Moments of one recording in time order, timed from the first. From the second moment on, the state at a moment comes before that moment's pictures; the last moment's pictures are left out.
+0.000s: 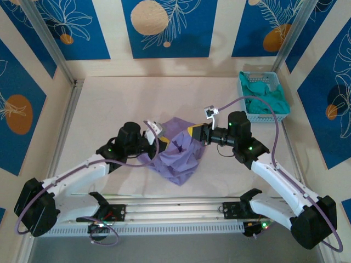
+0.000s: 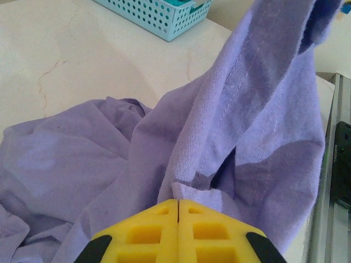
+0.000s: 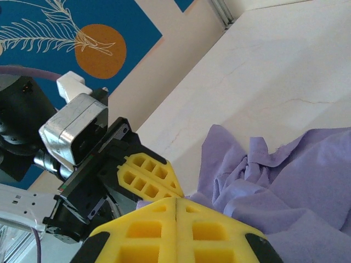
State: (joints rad) left arm -0.71 1.12 0.70 -0.04 0.39 -0.04; right arm 0.48 0.97 0.74 -0.08 -0.62 0.48
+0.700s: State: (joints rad) left arm -0.54 0.75 0.59 0.23 0.37 -0.30; right arm 0.40 0.85 0.69 0.01 -0.54 0.63
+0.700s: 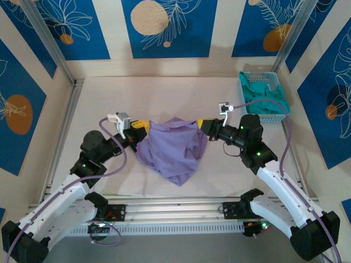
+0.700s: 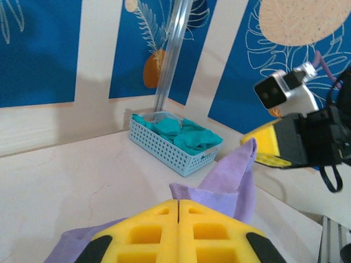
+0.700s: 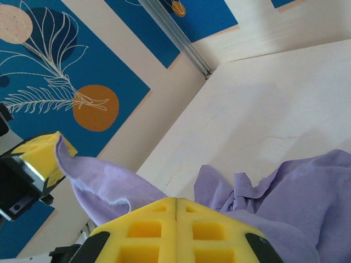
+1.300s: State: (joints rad) left arm -0.51 0.93 0.54 0.34 0.52 -0.44; right arm 0.39 1.06 0.69 -0.20 -0.43 0.59
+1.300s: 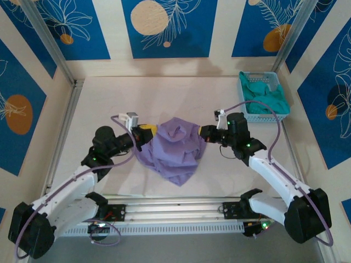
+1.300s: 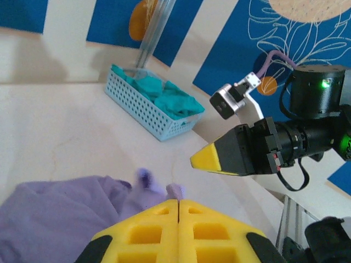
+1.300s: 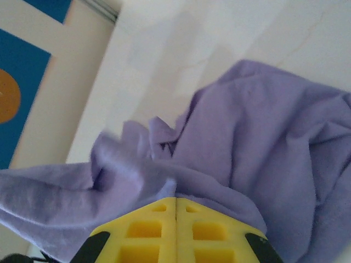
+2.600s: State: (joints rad) left arm -0.51 0.88 0.46 0.24 0.67 -0.41; right arm 0.54 1.57 0.95 -0.36 -0.64 0.43
